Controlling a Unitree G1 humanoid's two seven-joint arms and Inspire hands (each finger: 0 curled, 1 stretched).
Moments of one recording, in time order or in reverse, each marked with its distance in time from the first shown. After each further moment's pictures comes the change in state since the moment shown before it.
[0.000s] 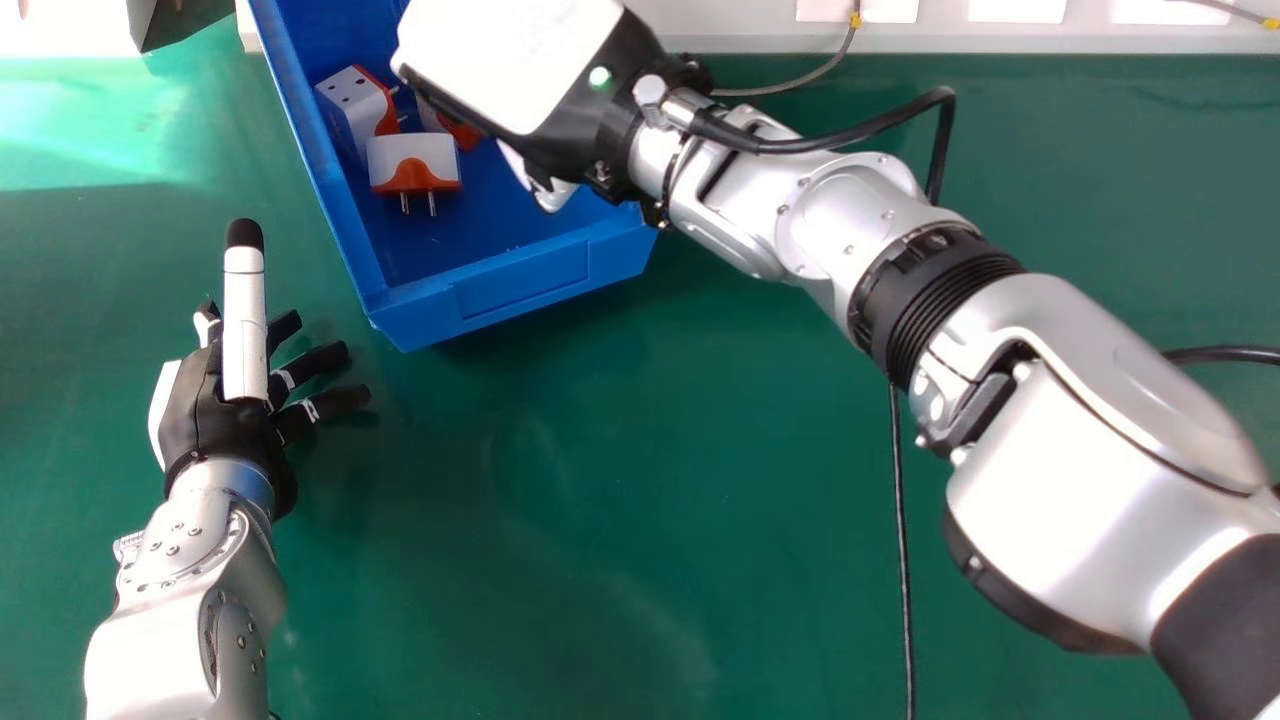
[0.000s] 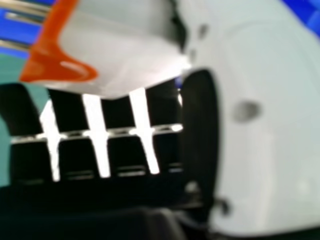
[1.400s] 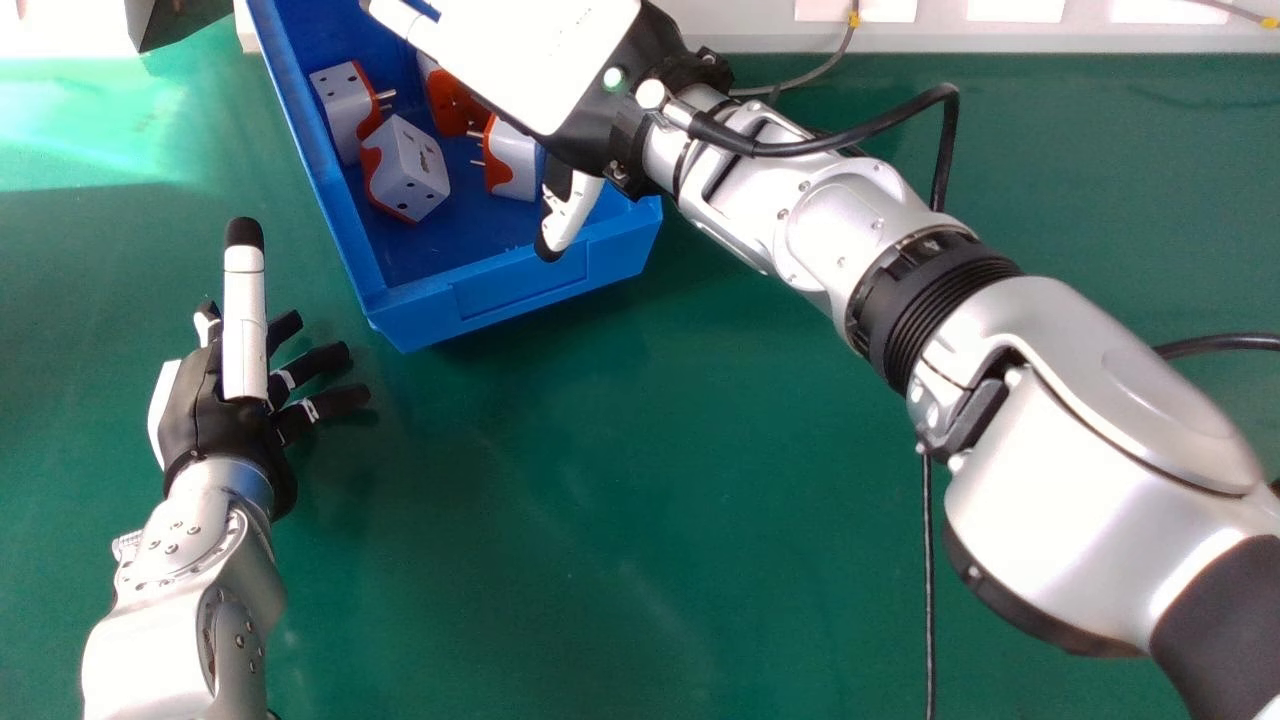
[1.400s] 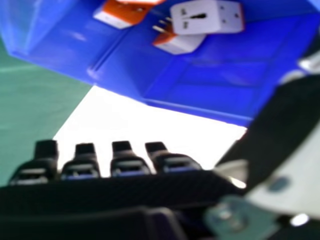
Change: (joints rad) left arm 0.000 0.001 0.000 -0.011 0.001 0.017 -0.002; right arm -0.001 0.007 0.066 0.000 -0.041 0.118 0.057
